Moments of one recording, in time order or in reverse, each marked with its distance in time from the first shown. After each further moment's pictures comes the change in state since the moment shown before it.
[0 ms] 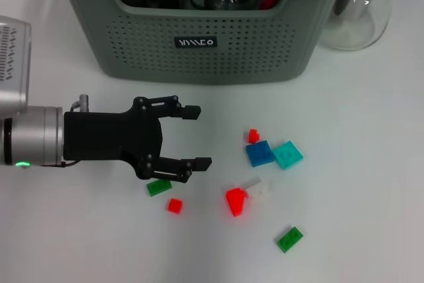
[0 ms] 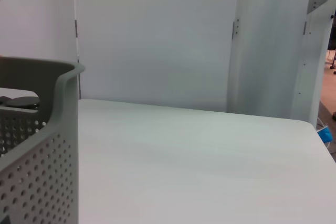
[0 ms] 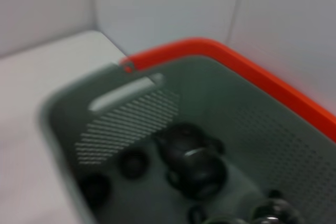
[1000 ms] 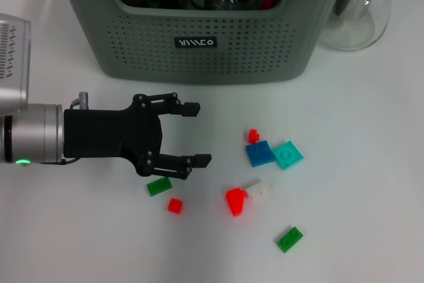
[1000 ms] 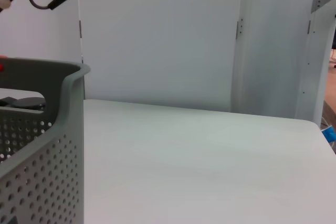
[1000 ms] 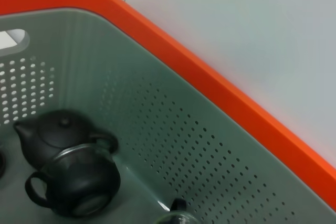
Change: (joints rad) left arm -0.003 0.001 -0.001 0.000 -0.003 -0.008 0.000; right arm 0.124 0.009 -0.156 0.583 -0.200 0.693 0.048
